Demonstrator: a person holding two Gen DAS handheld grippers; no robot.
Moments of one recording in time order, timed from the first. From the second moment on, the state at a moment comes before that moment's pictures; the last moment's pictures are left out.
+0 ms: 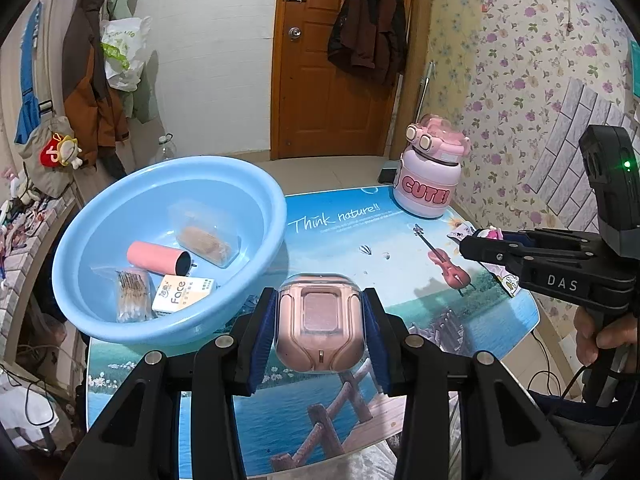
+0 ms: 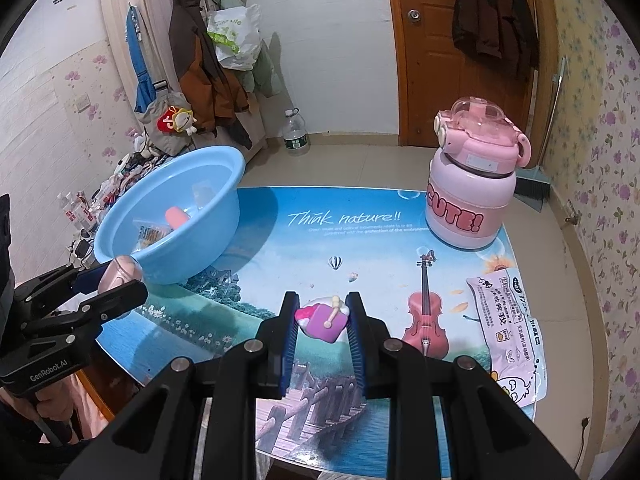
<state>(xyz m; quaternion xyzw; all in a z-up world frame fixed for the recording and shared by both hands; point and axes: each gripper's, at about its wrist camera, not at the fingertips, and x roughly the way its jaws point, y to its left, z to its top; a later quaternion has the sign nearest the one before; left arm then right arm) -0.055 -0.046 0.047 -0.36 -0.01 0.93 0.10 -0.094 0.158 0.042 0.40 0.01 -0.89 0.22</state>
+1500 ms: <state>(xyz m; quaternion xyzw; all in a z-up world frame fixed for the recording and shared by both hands) -0.059 -0.077 0.055 -0.35 -0.03 0.93 0.06 -0.100 0.150 0.053 0.39 0.02 -0.90 0.21</state>
